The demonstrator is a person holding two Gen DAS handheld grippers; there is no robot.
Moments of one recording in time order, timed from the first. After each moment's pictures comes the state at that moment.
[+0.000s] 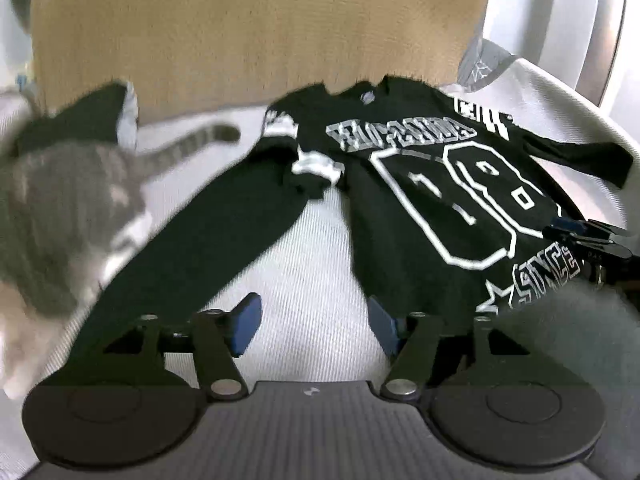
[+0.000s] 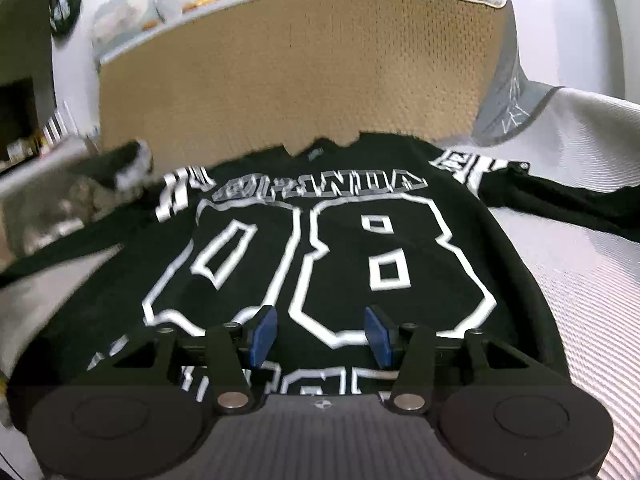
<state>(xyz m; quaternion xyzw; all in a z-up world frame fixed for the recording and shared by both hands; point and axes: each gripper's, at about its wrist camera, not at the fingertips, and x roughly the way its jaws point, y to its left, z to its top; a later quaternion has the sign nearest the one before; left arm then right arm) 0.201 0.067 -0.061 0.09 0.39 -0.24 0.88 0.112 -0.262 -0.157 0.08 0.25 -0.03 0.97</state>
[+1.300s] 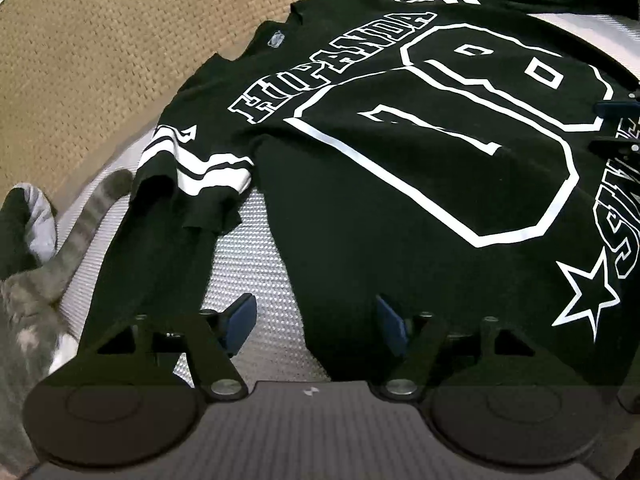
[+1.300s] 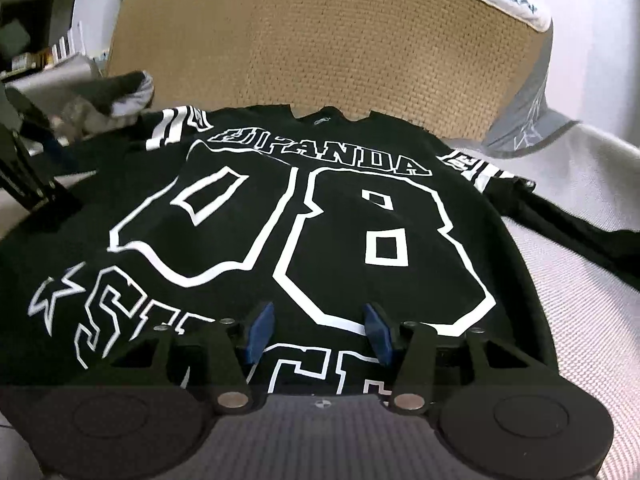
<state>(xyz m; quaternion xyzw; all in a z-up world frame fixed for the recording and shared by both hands) 0.252 -0.066 -0.158 0.30 0.39 -0.27 0.83 0.125 -0.241 -0.186 -0.05 0.29 -0.05 0.95</state>
